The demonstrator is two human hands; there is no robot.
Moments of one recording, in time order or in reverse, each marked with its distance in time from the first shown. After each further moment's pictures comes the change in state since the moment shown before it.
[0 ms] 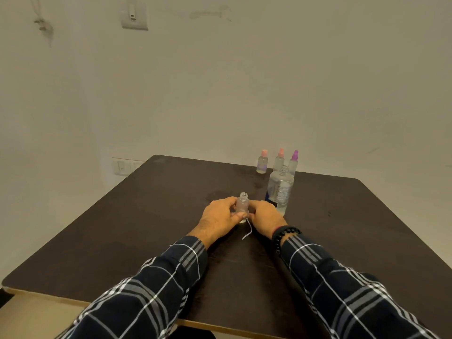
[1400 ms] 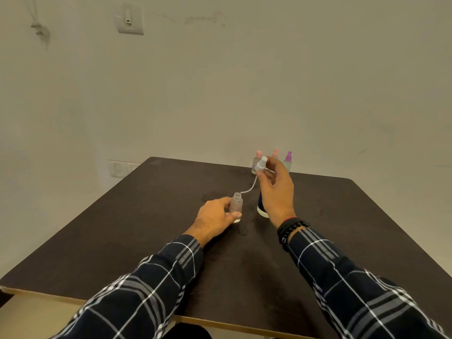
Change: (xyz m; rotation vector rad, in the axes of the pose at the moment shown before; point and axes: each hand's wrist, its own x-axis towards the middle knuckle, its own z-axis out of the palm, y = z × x) left_hand -0.004 0.008 -0.002 0.045 -0.018 -0.058; right_hand -0.018 -0.023 -0.041 0.712 0.686 -0.258
